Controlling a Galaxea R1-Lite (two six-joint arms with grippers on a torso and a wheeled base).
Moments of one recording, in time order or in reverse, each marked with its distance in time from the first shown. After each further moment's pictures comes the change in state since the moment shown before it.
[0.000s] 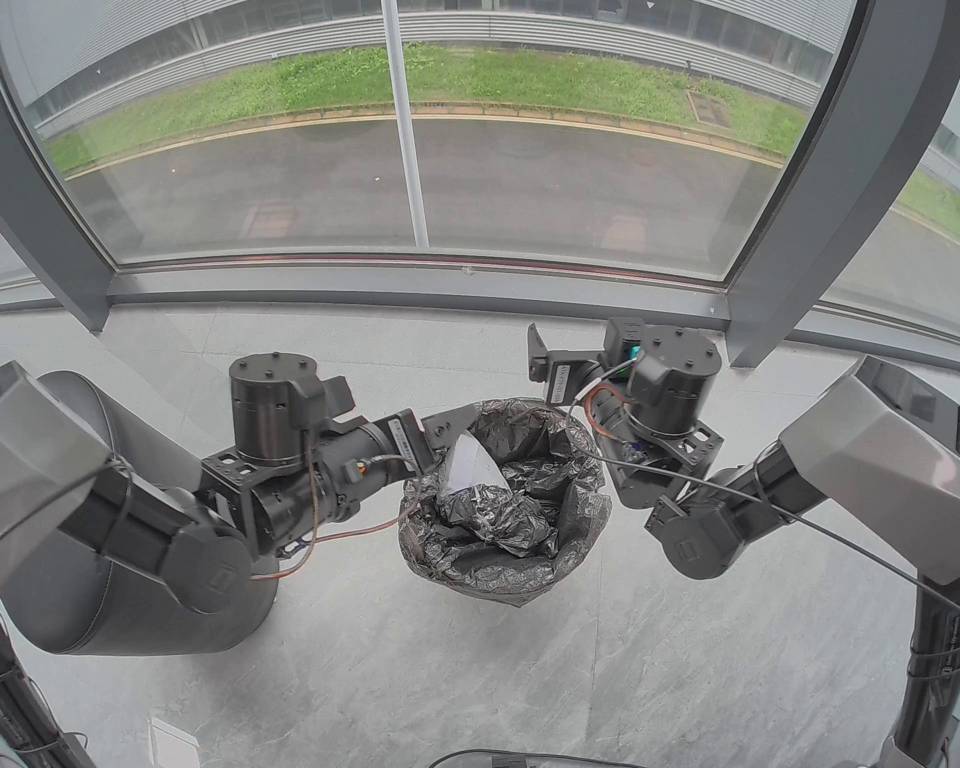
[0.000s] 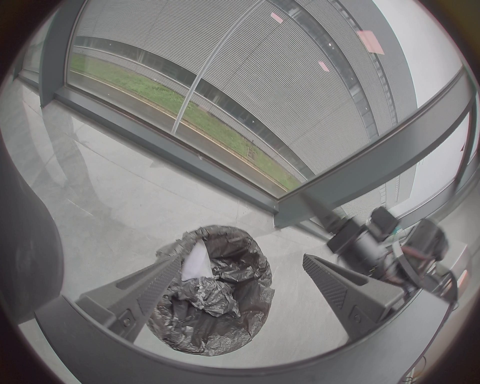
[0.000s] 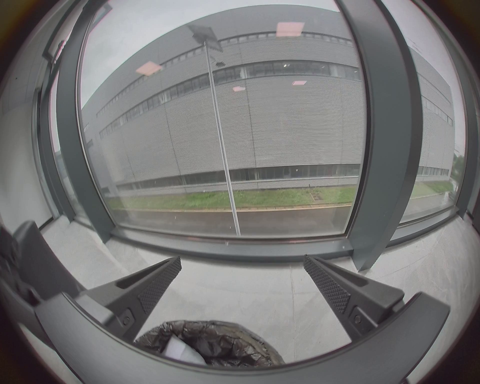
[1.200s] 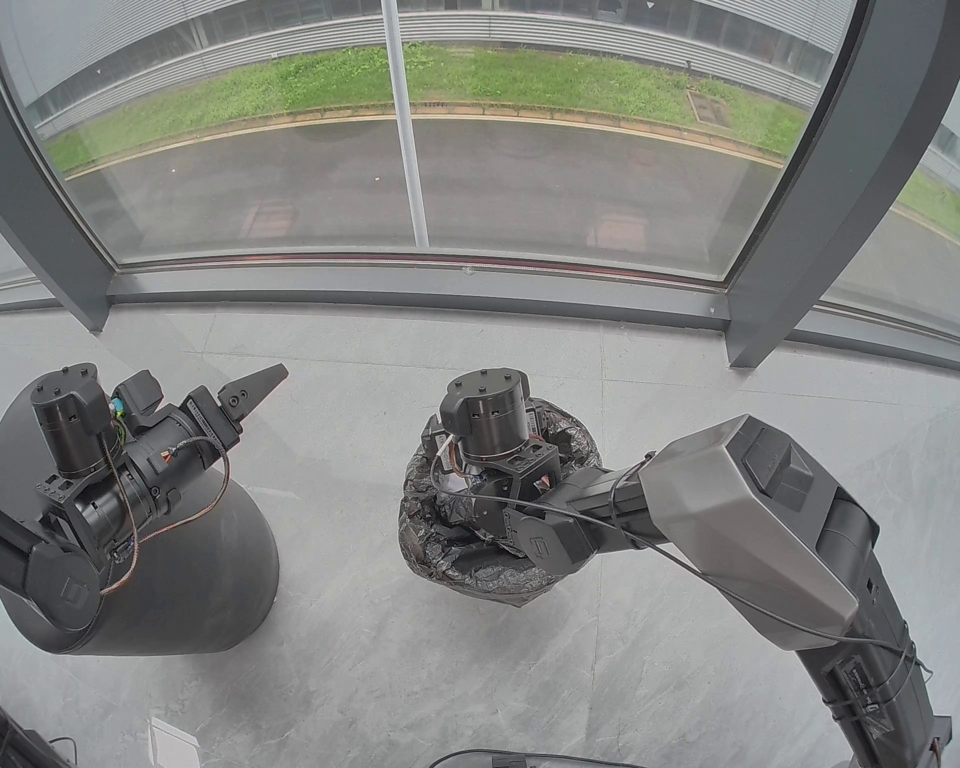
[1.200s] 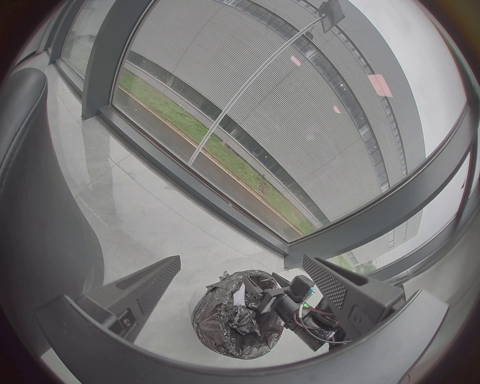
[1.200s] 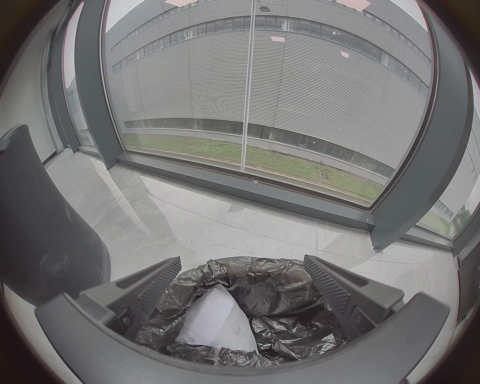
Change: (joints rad) left arm 0.354 -0.284 0.339 -0.220 -0.177 -0.086; right arm 0.130 0.336 -0.632 0.679 -0.116 -0.023
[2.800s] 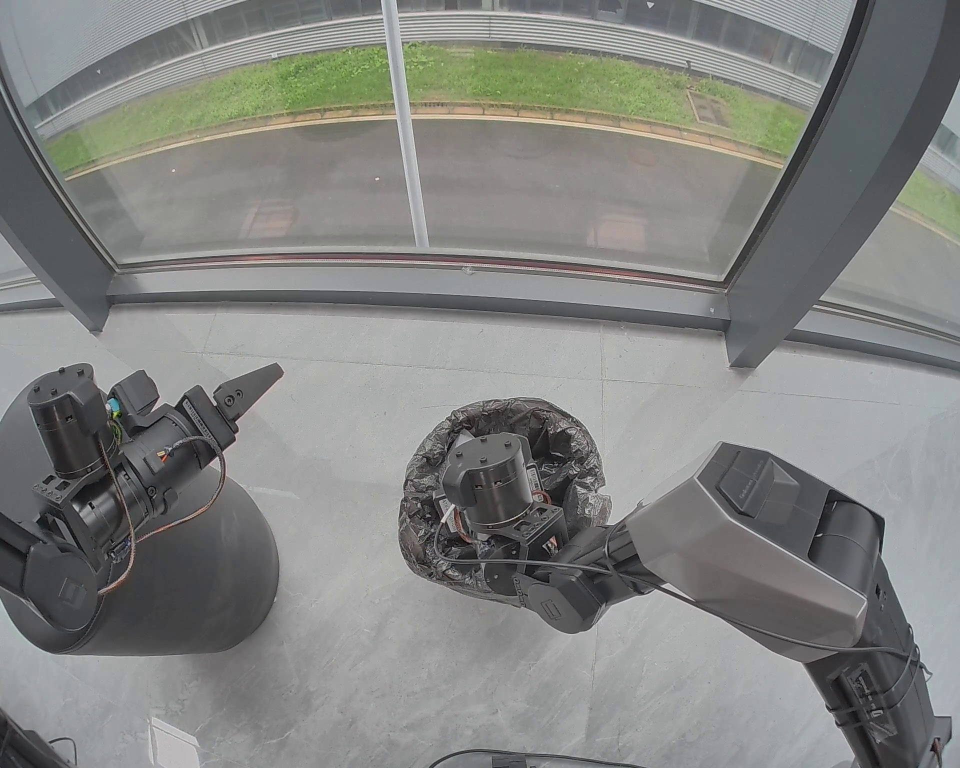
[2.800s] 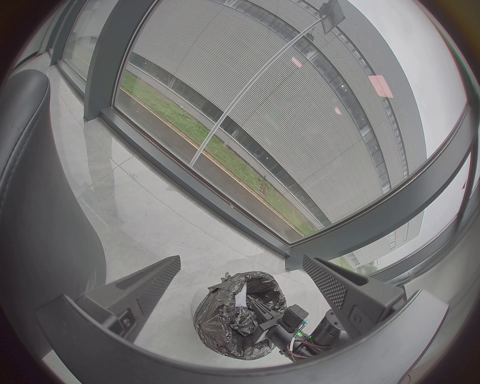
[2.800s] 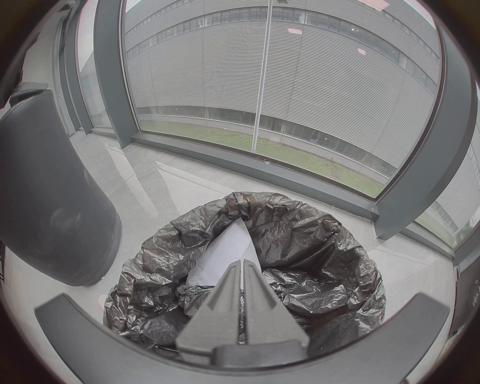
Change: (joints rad) left arm 0.011 -0.005 0.004 -0.001 0.001 0.000; right arm 0.039 -0.030 0.282 -0.159 0.014 -0.007
